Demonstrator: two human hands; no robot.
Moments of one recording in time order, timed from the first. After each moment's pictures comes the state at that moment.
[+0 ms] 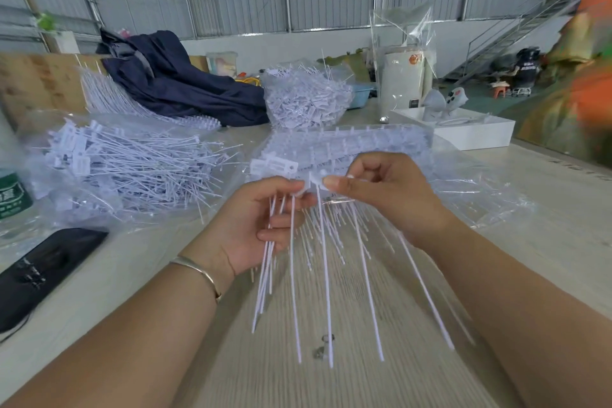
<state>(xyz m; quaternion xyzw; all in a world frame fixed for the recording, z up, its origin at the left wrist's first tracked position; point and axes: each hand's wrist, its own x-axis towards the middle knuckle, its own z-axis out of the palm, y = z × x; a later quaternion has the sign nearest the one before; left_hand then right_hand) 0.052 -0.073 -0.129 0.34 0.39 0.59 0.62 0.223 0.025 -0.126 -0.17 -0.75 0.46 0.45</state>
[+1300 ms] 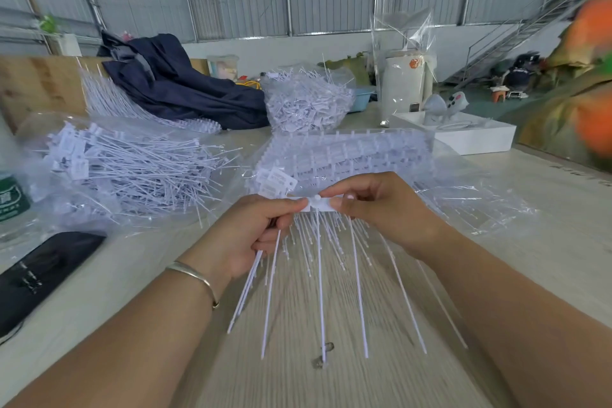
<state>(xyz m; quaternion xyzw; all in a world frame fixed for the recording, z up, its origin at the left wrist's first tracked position) 0.046 -0.070 -0.135 0.41 0.59 0.54 0.43 0.221 0.032 -0.138 -0.19 -0.80 0.44 0.36</state>
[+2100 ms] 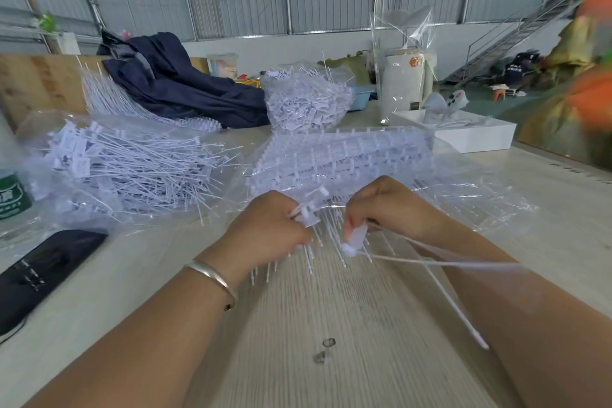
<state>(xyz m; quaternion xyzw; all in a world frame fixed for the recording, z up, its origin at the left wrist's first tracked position) 0.051 -0.068 -0.138 0.57 0.75 0.31 0.13 0.227 0.023 -0.123 -0.26 -0.79 0.49 0.26</state>
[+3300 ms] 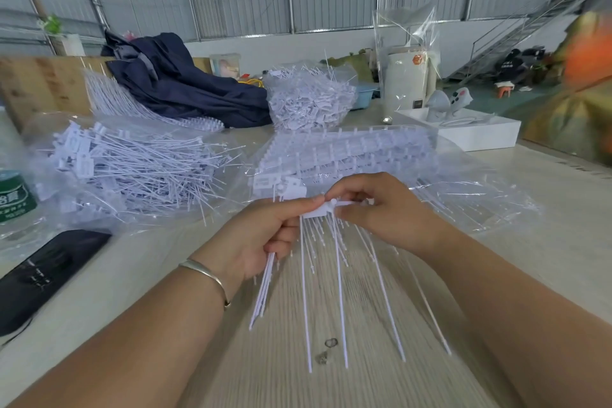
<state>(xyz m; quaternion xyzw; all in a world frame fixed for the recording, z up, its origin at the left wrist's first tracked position) 0.056 -0.067 -0.137 0.35 0.58 0.54 0.49 0.221 0.024 -0.135 -0.20 -0.86 0.33 0.34</state>
